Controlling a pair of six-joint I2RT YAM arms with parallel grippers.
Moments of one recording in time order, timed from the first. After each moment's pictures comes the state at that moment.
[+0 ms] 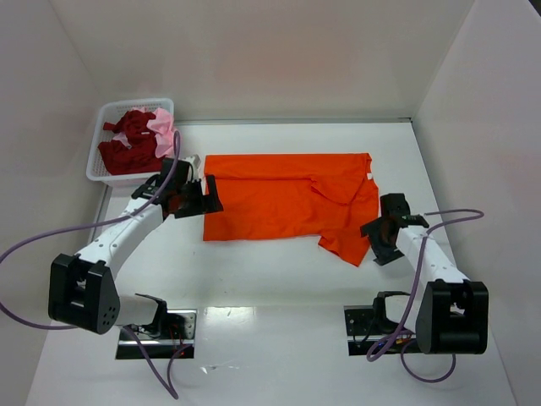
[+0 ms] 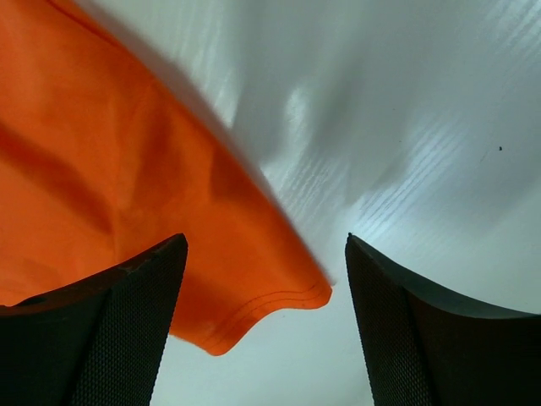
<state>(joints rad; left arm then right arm) -0.24 1.32 0.96 -0.55 0.14 -0.40 -0.03 1.13 0.61 -0.72 0.16 1.15</state>
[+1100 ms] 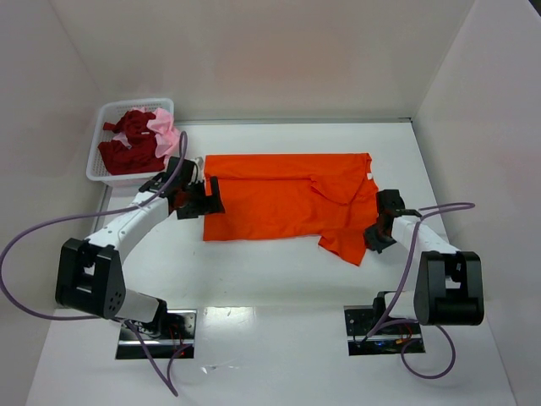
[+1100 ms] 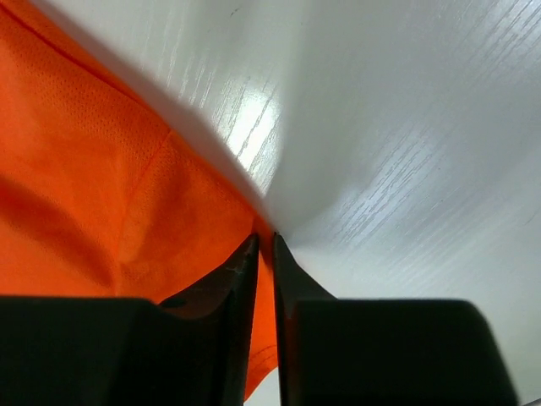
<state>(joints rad) -0.24 1.41 0.98 -0.55 0.14 -0.40 -0.03 1.31 0.61 -0.59 0.18 1.12</state>
